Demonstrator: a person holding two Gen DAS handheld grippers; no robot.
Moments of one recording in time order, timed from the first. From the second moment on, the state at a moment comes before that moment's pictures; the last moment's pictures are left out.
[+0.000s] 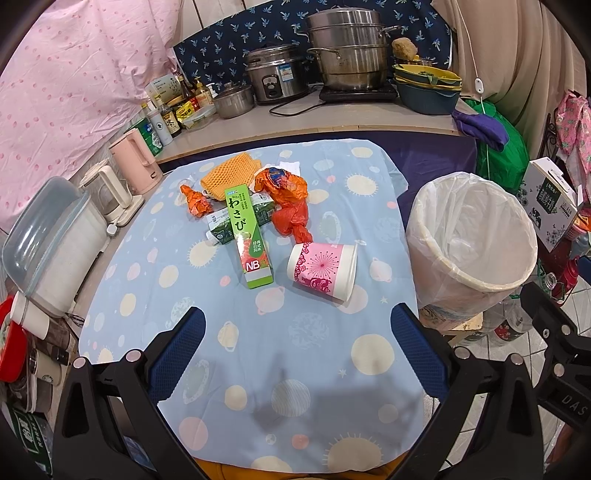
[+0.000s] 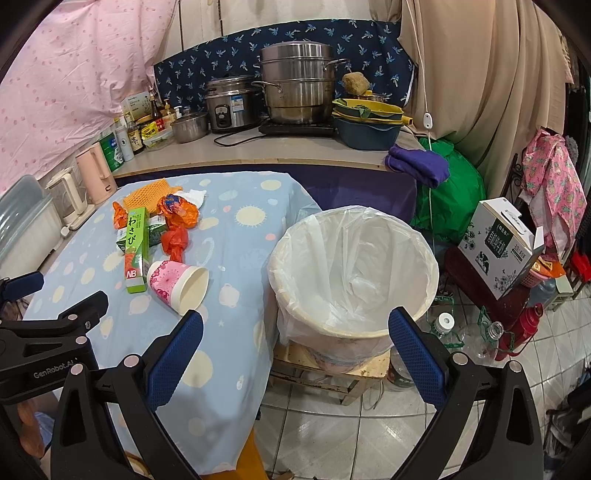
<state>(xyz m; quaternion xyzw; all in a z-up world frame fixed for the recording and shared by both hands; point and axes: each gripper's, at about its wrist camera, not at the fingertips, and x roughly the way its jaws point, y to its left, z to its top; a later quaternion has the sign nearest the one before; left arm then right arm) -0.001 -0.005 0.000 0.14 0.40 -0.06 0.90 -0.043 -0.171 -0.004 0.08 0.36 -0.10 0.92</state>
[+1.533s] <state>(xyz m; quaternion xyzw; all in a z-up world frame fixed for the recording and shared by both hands) -0.002 -0.005 0.001 0.14 0.40 -0.06 0.90 -0.044 -0.173 -0.002 0.09 0.36 -0.10 0.92</state>
